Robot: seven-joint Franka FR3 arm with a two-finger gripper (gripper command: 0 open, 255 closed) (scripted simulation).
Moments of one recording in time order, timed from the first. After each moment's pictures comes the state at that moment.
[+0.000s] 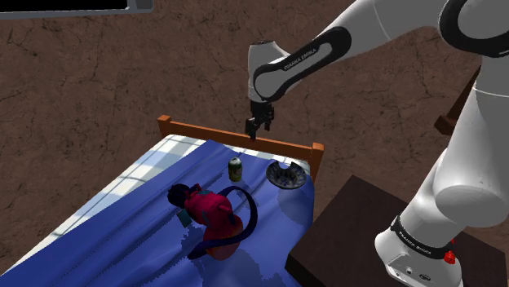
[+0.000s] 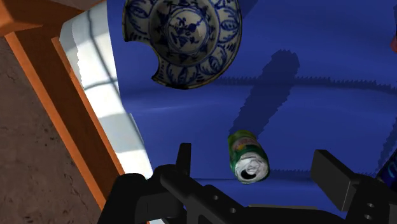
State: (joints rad) arm 0.03 0.17 0.08 -2.07 -0.09 2.23 0.07
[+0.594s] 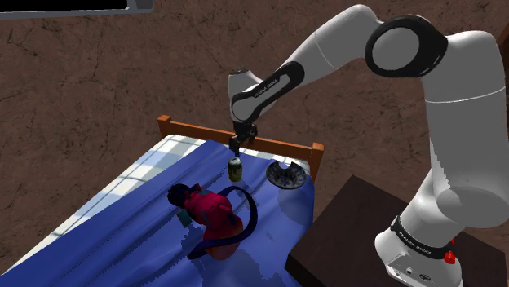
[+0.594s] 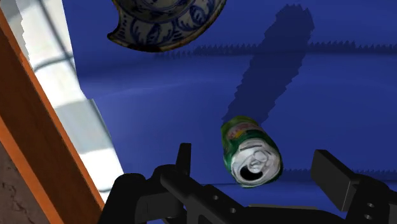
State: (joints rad) arm 0.05 0.52 0.08 -1.81 -0.11 2.27 0.12
